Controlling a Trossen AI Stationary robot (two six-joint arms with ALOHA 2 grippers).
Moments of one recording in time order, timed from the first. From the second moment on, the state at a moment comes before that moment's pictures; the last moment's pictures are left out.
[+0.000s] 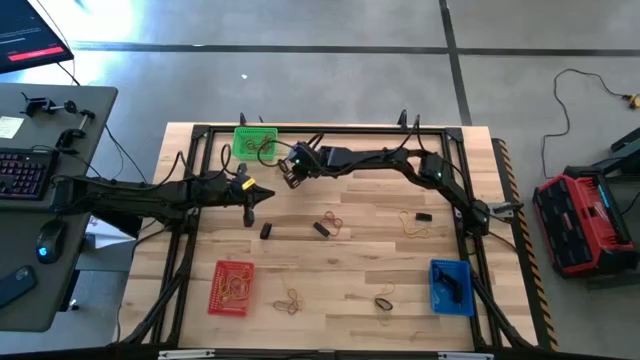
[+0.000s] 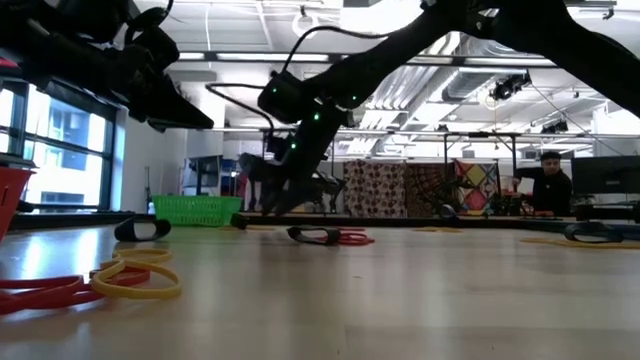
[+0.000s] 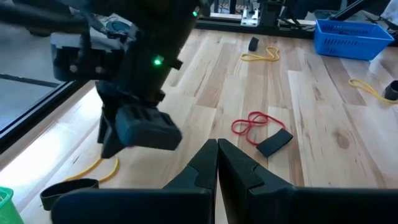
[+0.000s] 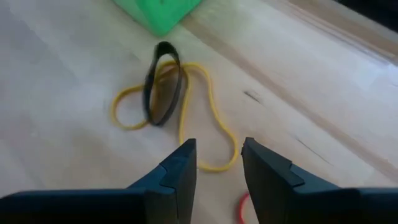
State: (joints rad) left arm 0.14 0.80 0.26 0.19 -0.09 -0.02; right arm -0.27 2.36 1.83 -0.37 0.24 0.49
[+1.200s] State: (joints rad) left arm 0.14 0.80 0.26 0.18 -0.09 -0.04; right arm -0.21 2.45 1.83 -0.22 0.29 0.30
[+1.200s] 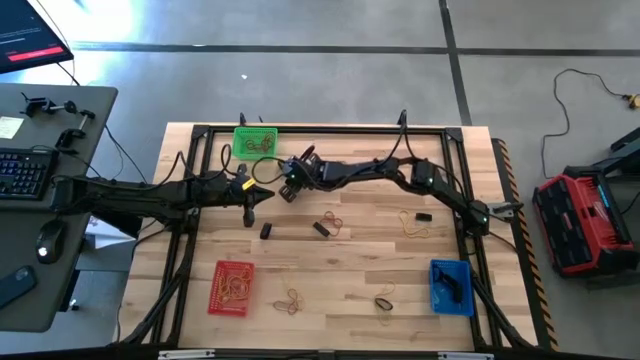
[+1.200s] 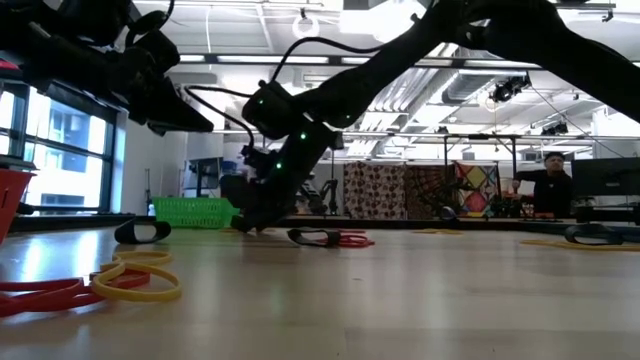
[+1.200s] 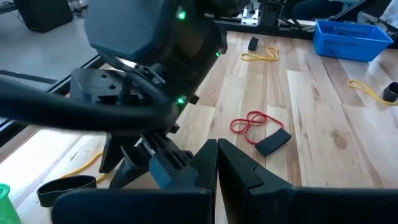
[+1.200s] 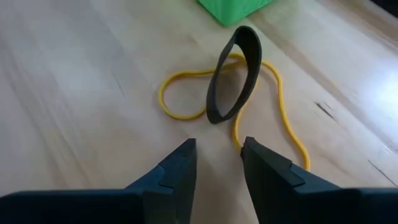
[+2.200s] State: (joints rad) left arm 0.14 0.80 0.26 0.15 -0.08 -0.05; right arm -0.24 2.44 1.86 -0.29 0.27 0.32
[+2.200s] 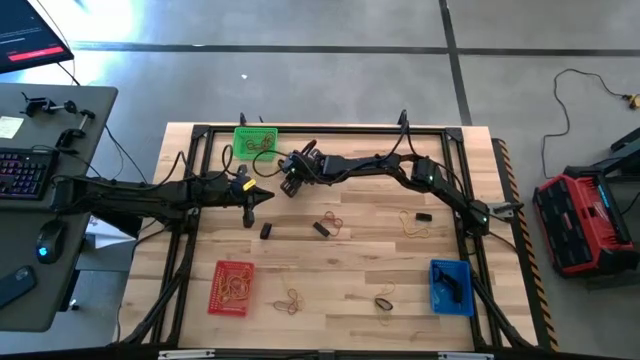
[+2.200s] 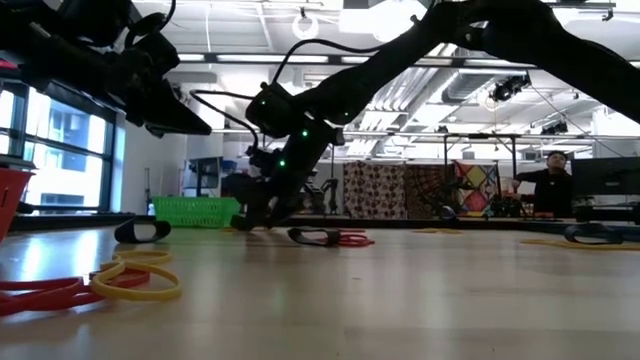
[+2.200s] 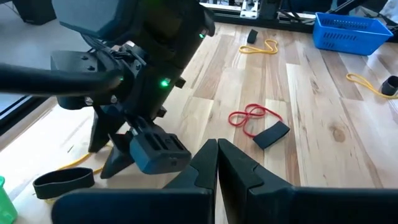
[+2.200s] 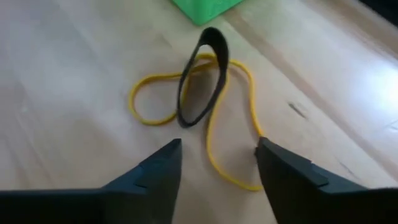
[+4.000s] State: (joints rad) left arm 0.14 0.80 0.26 0.15 -0.09 -0.05; right arm -0.23 2.42 1.86 -0.38 0.22 0.28
